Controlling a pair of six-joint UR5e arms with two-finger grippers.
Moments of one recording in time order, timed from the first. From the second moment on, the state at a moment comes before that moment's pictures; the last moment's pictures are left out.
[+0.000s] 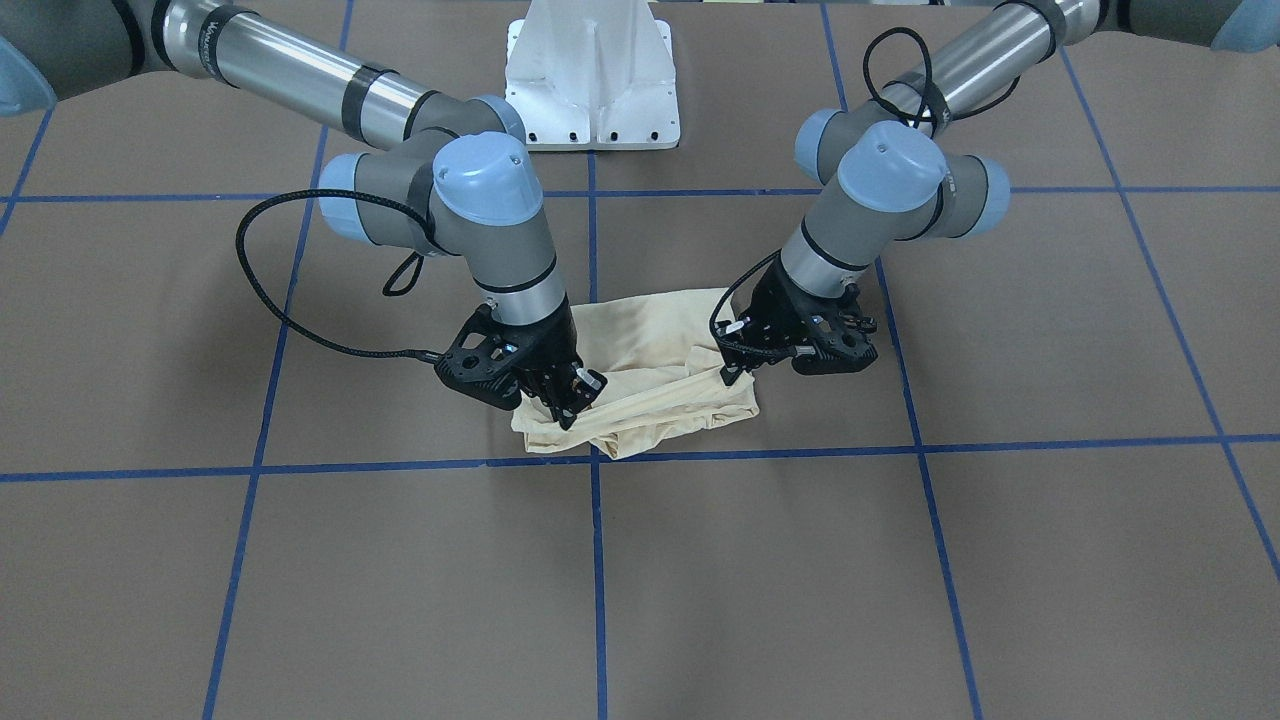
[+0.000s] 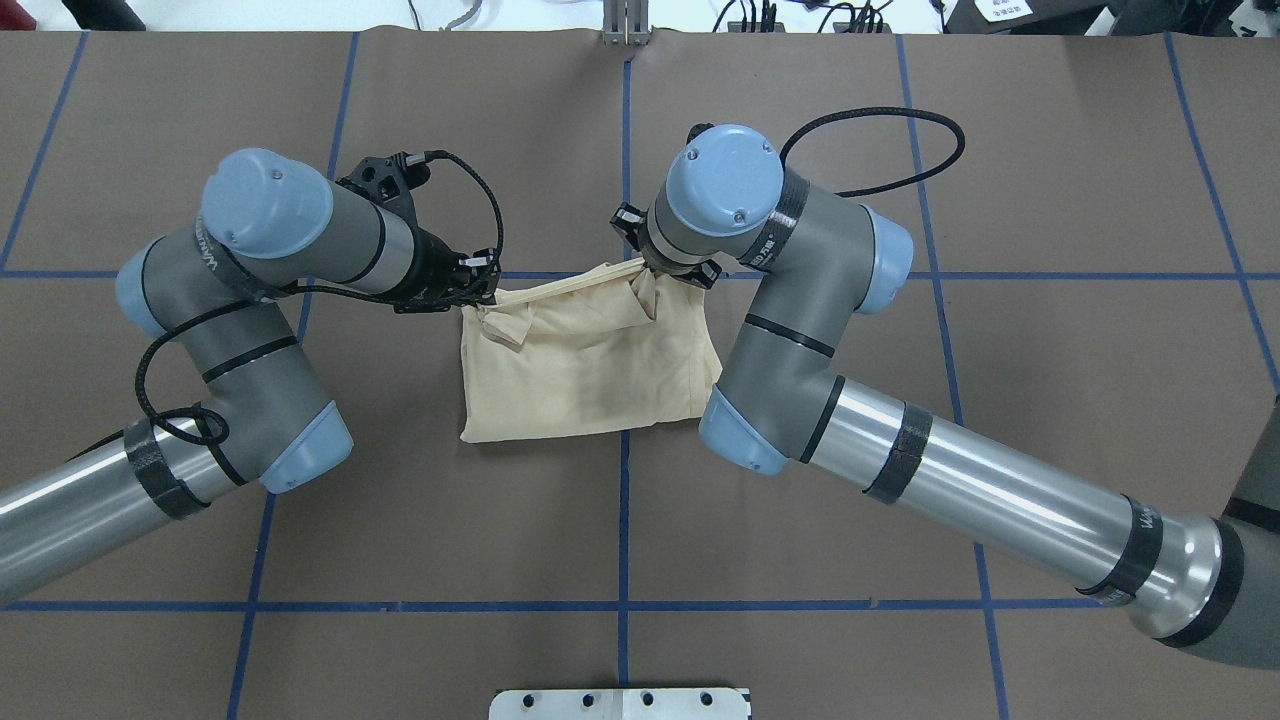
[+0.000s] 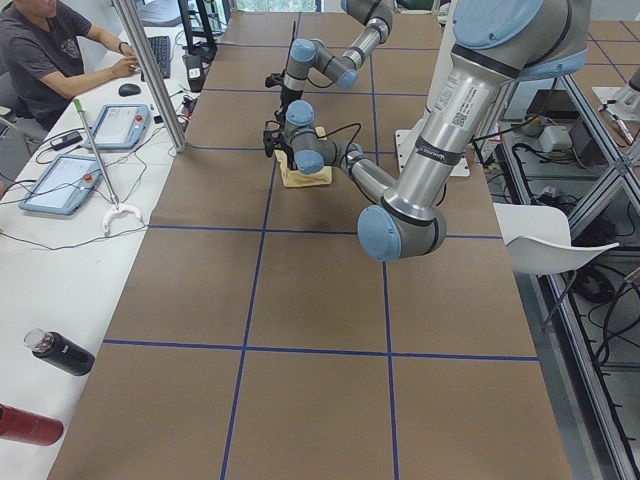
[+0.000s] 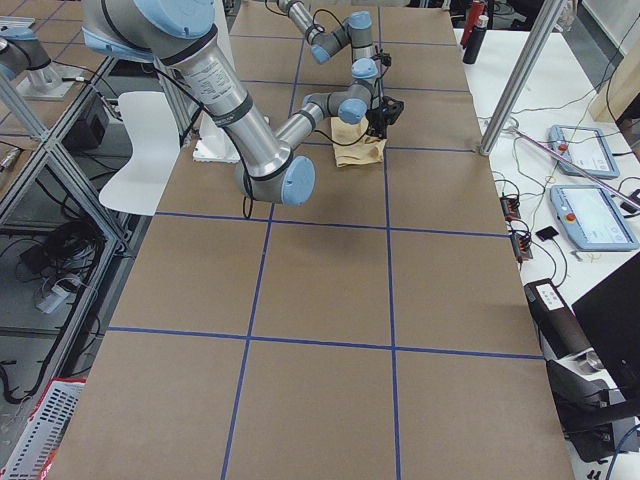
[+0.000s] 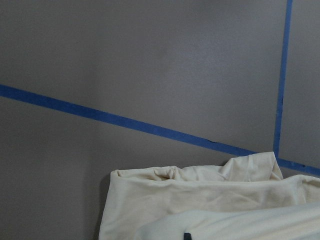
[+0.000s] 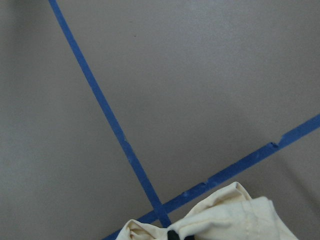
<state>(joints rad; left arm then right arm) -0.69 -2.11 -1.53 -2.19 -1.97 -1.46 0.61 -0.75 1.37 -1.23 1.74 1.75</state>
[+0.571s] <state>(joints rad) -0.69 -2.11 -1.52 -2.21 -1.97 -1.46 0.60 -0.73 1.34 -1.23 1.75 1.75</state>
